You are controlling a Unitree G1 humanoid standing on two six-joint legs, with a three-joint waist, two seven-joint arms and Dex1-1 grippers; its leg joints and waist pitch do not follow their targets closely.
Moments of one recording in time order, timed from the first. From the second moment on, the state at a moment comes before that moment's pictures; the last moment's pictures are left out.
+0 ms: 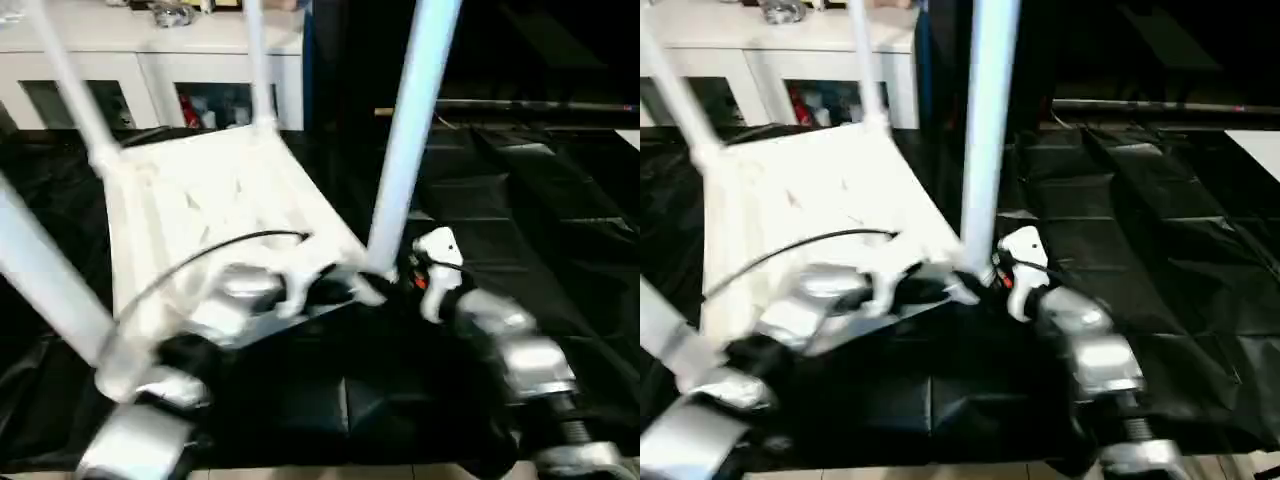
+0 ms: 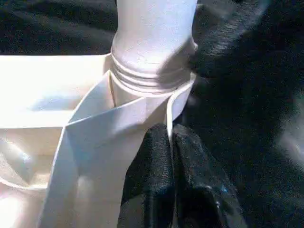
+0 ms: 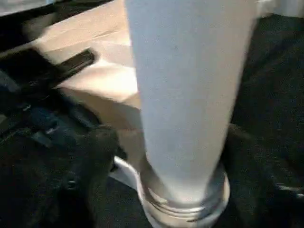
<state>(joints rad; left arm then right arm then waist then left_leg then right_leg) -0.62 0.22 -0.25 0.69 0.02 0.11 -1.07 -0.36 -0.32 0.13 0.30 0.20 0.24 0.86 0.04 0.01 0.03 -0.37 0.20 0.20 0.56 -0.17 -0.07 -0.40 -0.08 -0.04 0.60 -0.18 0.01</state>
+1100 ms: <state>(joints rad) -0.55 0.29 -0.26 0.56 -0.02 0.17 -1.21 -0.33 -0.32 0.17 0.30 0.20 0.21 0.91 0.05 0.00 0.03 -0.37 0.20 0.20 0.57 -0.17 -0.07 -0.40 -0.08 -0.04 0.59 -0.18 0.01</state>
